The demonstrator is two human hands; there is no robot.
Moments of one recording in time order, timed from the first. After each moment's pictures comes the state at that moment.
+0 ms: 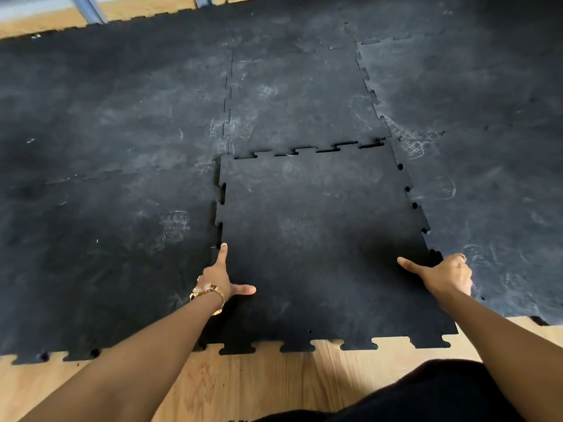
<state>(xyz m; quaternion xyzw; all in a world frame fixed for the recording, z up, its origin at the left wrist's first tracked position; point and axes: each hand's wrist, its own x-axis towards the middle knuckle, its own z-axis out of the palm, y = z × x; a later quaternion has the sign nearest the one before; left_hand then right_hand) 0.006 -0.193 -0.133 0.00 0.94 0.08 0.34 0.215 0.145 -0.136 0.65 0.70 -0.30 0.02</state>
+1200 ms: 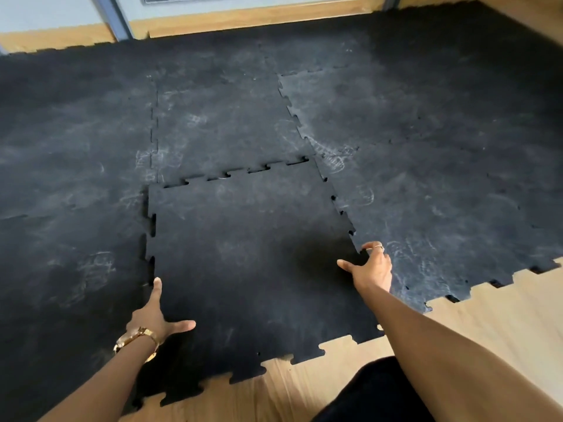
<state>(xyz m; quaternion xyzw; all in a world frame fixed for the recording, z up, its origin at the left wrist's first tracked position) 0.006 -0.196 -0.140 0.01 0.93 0.13 0.33 0.216 0.139 -0.133 0.61 0.70 -0.36 -0.08</state>
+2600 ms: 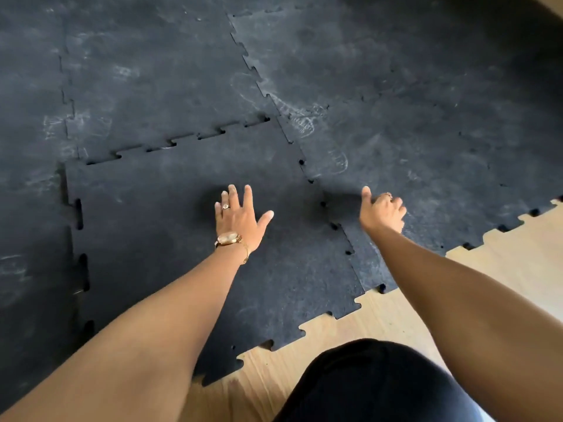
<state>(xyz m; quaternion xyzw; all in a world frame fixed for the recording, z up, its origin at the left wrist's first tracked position) 0.032 0.059 -0.170 0.36 0.91 0.07 0.19 0.211 0.241 -0.156 0.70 0.68 -0.22 -0.04</state>
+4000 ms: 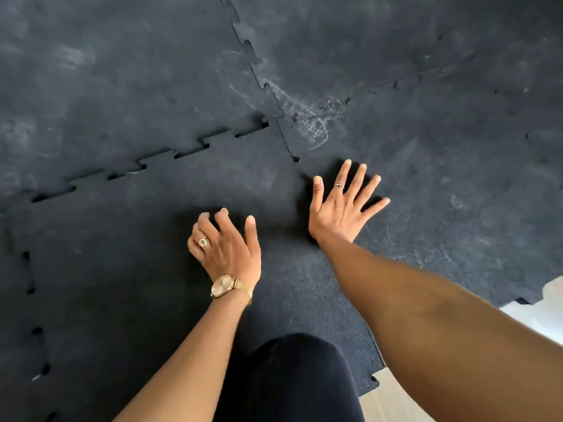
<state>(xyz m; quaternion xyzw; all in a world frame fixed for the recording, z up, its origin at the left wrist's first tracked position) 0.007 0.114 -0.216 0.18 0.97 0.12 0.04 0.074 0.269 -0.228 0.62 0.78 -0.08 -0.02</state>
